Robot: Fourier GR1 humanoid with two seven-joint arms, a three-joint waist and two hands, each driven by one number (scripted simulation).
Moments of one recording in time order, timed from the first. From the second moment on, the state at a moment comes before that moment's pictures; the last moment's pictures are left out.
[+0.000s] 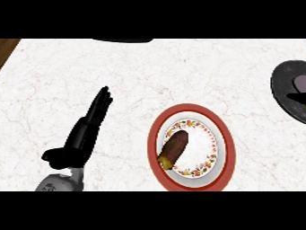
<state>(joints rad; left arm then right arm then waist) -0.10 0.11 -0.26 -1.55 0.08 0.09 -0.12 -0.80 -0.63 -0.35 -0.21 0.52 -0.34 -0.21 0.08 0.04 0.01</state>
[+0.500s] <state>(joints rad) -0.09 0.12 -0.24 -1.55 0.08 0.10 -0.12 -0.80 -0.65 -0.54 -0.22 0.33 -0.30 -0.41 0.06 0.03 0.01</state>
